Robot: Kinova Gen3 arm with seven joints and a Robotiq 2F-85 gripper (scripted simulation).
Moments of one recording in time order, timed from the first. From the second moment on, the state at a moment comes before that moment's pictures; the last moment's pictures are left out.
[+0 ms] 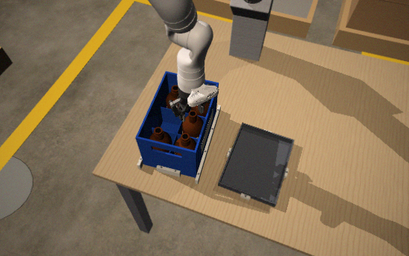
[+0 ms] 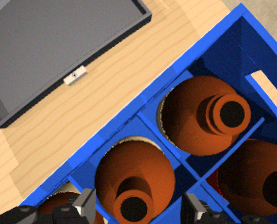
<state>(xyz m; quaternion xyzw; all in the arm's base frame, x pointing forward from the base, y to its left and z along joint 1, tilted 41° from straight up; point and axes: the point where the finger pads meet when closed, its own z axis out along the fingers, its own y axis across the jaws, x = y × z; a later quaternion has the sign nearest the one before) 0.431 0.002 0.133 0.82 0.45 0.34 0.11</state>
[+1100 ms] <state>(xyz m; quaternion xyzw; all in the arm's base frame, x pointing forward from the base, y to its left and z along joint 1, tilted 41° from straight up) 0.437 0.006 0.123 0.82 0.45 0.34 0.10</state>
